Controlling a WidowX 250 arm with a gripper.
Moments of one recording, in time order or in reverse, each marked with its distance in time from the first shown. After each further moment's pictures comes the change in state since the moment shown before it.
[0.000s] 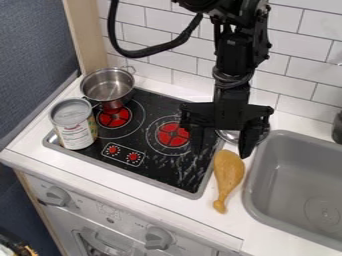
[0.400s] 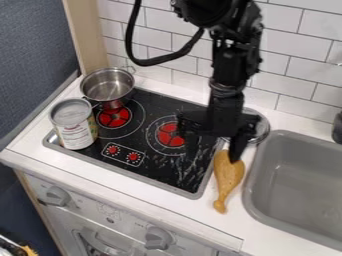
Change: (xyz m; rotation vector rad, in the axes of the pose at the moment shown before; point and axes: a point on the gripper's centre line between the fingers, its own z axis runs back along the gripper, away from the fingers) arm -0.020 -0.013 -0.027 -0.066 -0.054 0.109
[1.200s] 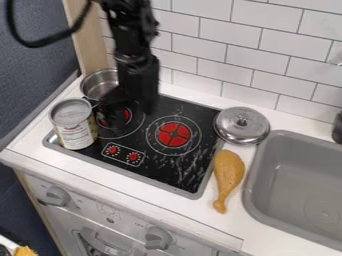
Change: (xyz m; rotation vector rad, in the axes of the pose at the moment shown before) arm -0.047 -0.109 0.027 0.134 0.170 0.849
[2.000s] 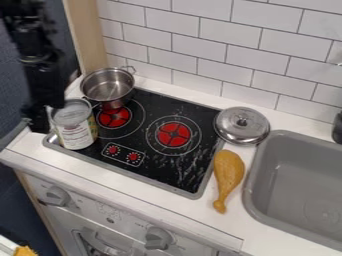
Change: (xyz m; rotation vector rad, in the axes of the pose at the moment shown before) arm -0.110 -0.064 -0.018 -0.011 0.044 0.575
